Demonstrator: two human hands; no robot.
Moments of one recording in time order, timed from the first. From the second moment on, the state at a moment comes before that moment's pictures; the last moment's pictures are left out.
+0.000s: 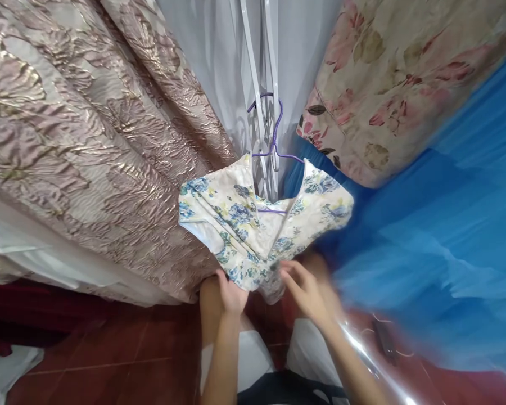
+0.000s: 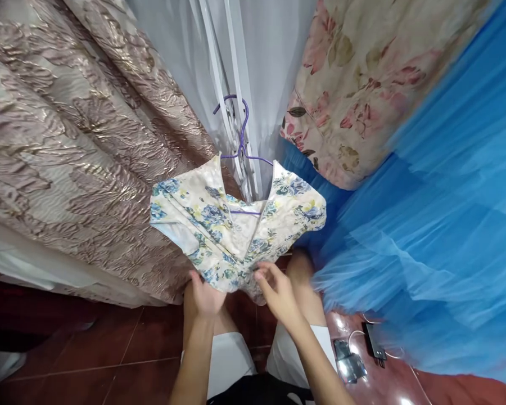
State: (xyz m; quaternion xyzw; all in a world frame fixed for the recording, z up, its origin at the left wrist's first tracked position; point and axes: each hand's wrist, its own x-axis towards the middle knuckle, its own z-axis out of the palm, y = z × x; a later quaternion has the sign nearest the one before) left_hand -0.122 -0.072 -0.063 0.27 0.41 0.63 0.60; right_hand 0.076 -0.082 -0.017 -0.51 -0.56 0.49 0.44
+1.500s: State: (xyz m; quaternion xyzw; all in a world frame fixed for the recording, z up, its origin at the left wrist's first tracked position) left_hand -0.042 -0.080 -0.106 0.67 0.51 0.49 0.23; right_hand 0.046 0.057 0.129 -0.40 -0.49 0.45 0.63
